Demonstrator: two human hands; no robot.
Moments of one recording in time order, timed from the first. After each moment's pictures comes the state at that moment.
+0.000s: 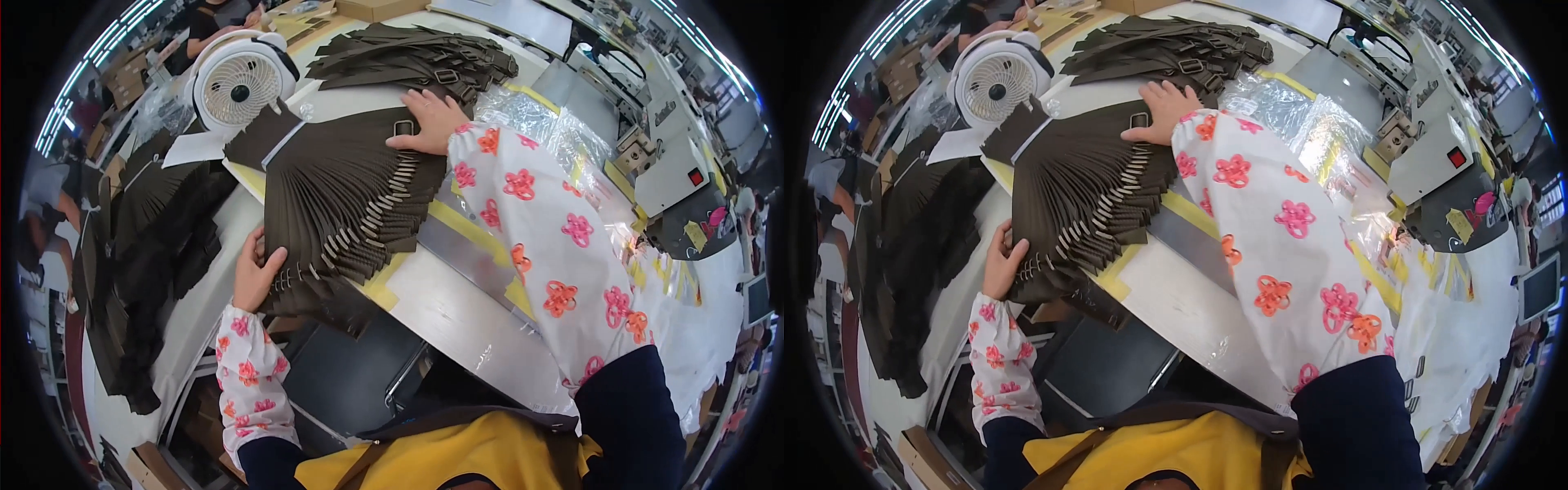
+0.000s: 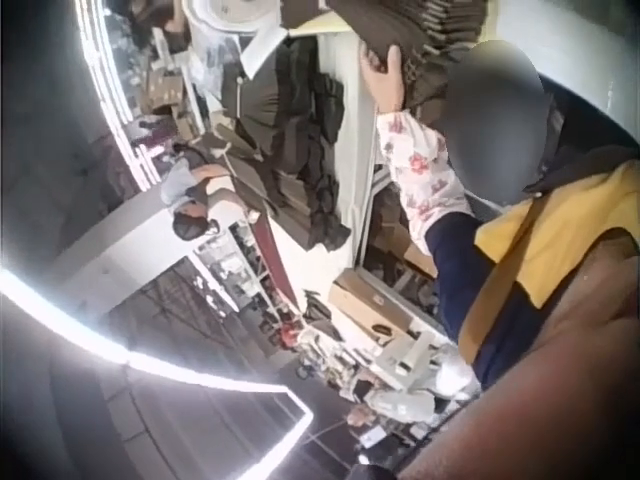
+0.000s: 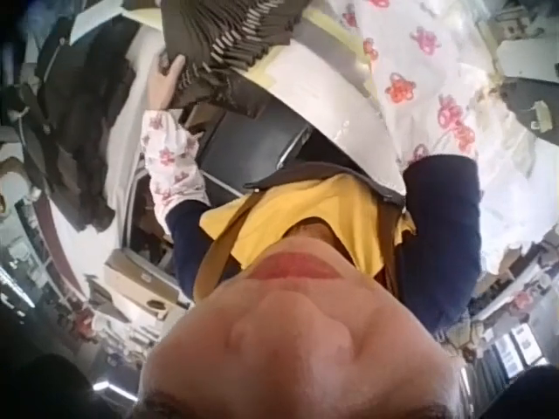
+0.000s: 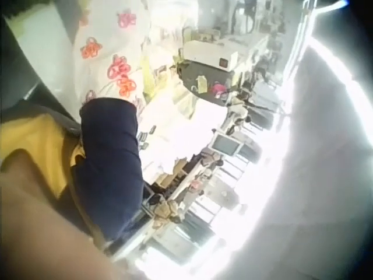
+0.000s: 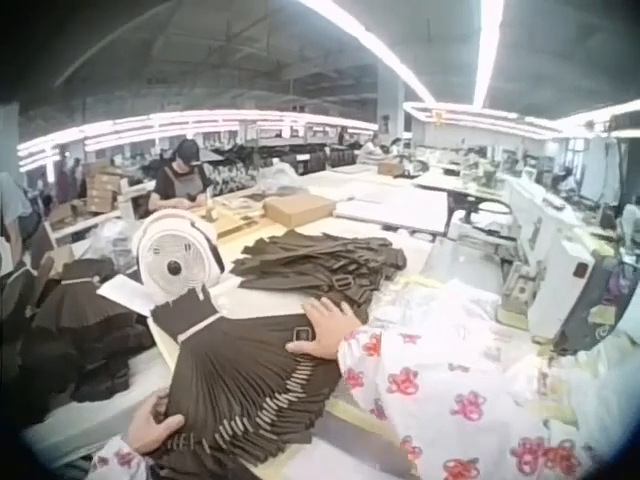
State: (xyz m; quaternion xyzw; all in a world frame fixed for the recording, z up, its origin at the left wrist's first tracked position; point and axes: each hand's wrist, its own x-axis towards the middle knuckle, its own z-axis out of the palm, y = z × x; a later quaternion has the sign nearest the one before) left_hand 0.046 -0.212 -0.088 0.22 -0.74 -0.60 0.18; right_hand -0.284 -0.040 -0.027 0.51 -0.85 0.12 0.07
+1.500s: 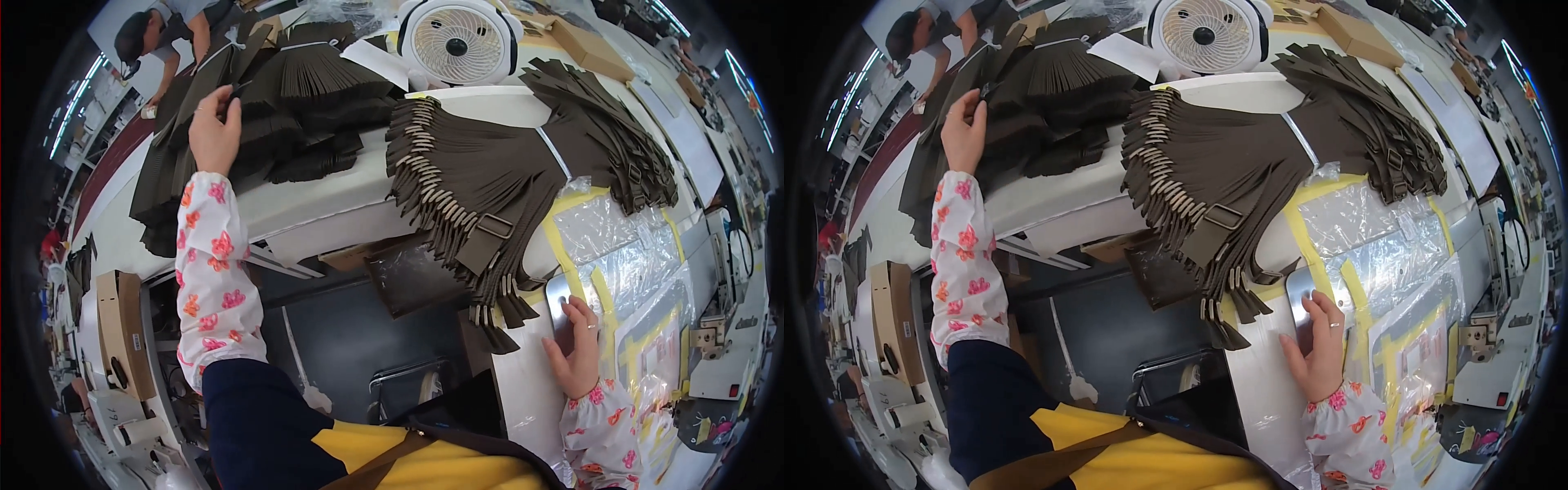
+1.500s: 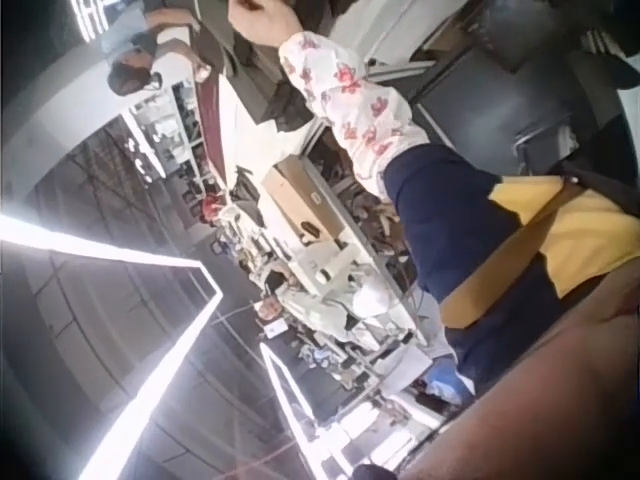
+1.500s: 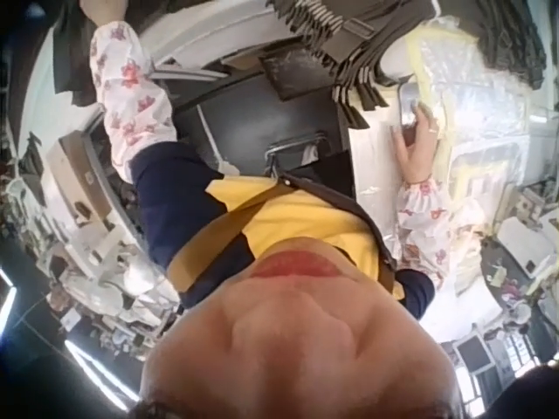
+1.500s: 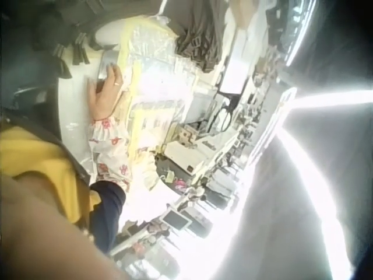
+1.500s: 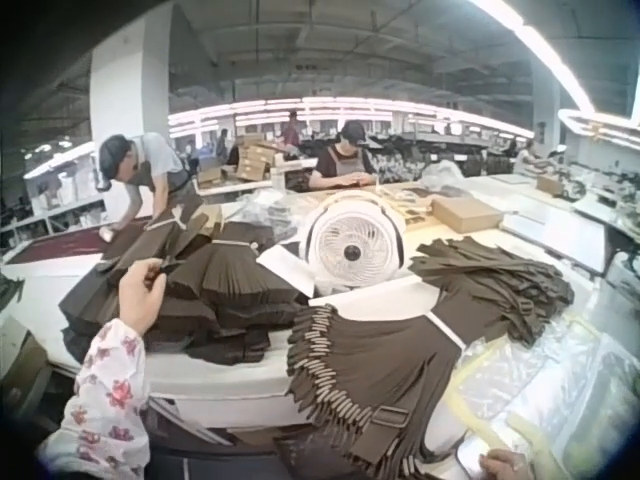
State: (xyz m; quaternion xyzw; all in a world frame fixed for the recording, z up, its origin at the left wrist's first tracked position) left_hand 0.173 -0.356 0.024 0.42 -0.75 0.04 0.50; right_hand -0.147 0.095 -0.030 0.55 -0.77 0.31 -0.11
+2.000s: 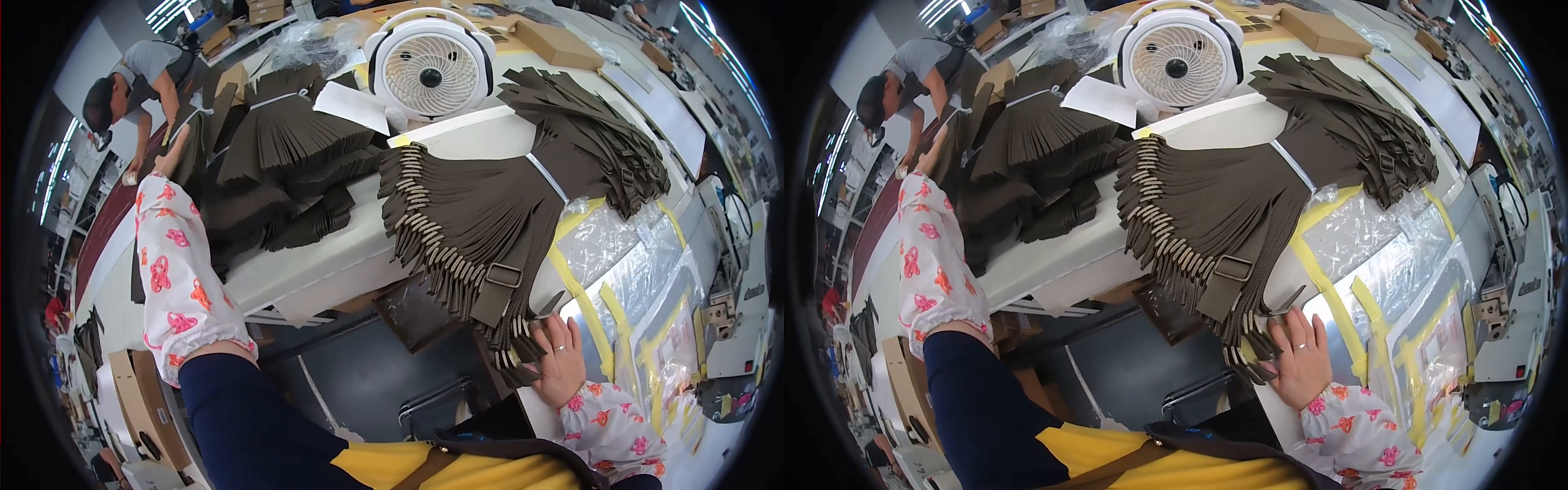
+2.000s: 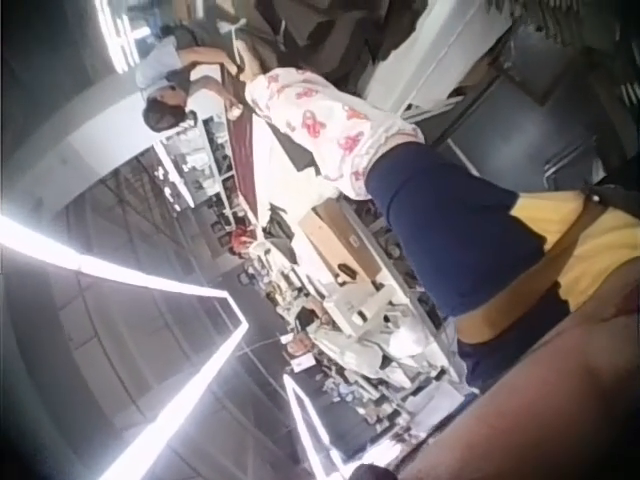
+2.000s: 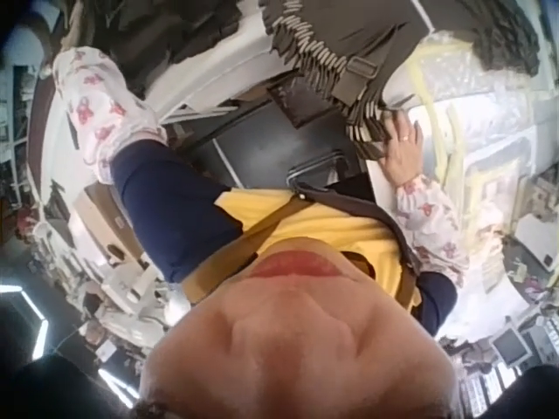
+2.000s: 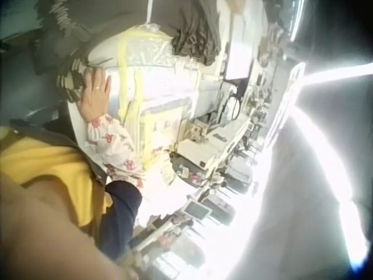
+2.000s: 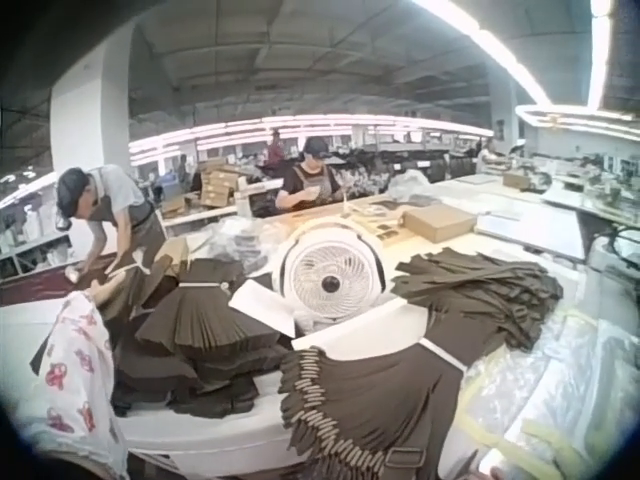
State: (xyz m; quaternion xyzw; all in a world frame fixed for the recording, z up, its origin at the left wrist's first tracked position) left_hand 0.222 -0.558 0.112 0.66 -0.68 -0.08 0.30; right_hand -0.114 0.051 -0.044 0.62 -0.78 0.09 -0.04
